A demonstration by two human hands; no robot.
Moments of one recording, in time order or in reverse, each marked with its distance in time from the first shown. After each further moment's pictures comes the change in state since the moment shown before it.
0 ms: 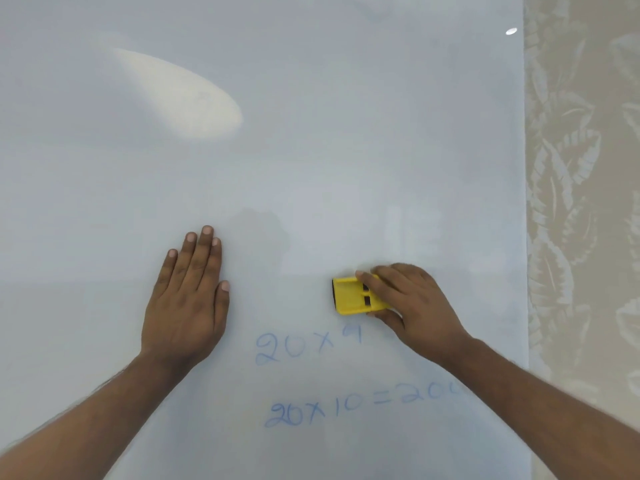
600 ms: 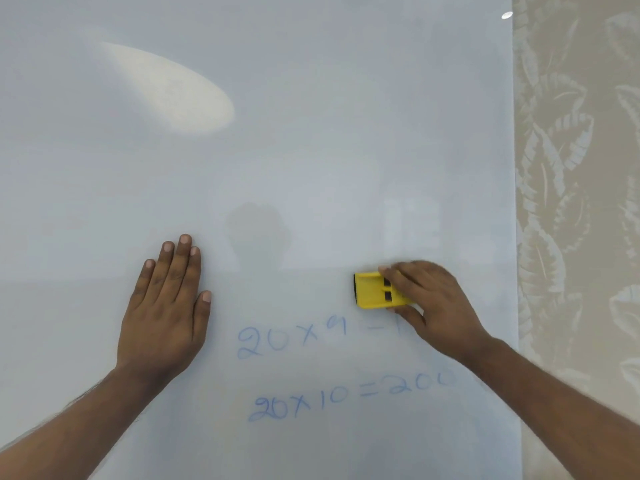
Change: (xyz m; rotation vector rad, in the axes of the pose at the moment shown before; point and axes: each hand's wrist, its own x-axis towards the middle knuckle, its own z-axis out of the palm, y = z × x) left_hand -0.020 0.006 -0.002 0.010 -0.042 -0.007; right_hand -0.040 0.040 -0.004 0.051 -0.003 0.082
